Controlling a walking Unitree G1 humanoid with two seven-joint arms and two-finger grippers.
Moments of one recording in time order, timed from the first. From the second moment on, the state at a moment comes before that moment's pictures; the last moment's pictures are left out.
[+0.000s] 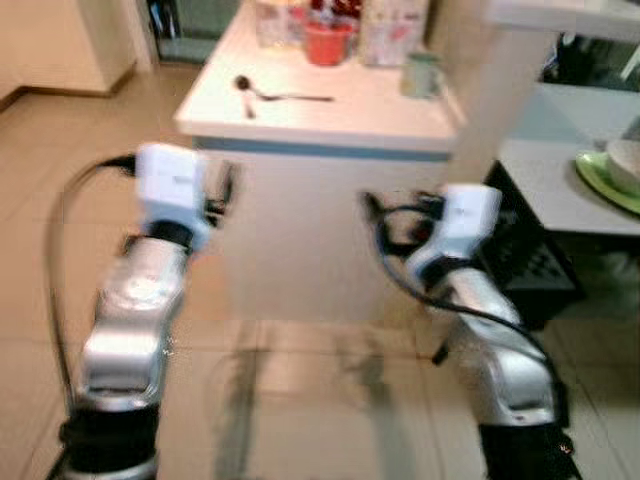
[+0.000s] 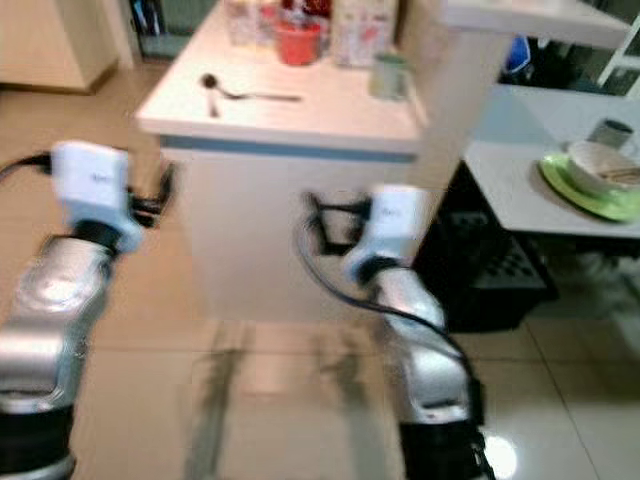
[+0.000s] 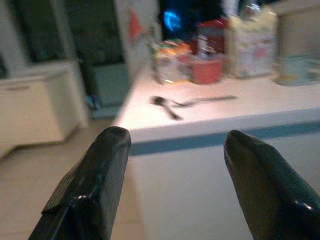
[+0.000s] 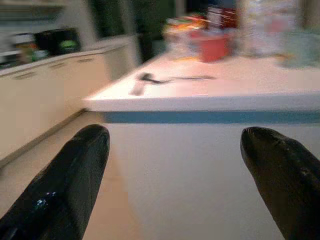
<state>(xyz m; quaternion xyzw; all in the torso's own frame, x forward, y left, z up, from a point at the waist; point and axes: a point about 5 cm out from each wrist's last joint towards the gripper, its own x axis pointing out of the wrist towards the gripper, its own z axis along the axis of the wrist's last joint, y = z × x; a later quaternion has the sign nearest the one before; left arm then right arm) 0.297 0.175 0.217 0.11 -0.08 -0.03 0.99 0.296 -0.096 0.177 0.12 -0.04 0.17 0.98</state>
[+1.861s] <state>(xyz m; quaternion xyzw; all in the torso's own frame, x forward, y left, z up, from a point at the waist) 0.299 0.150 0.219 0.11 -0.10 -0.08 0.99 0.319 -0.136 0.187 0.06 -0.07 0.12 0.99</state>
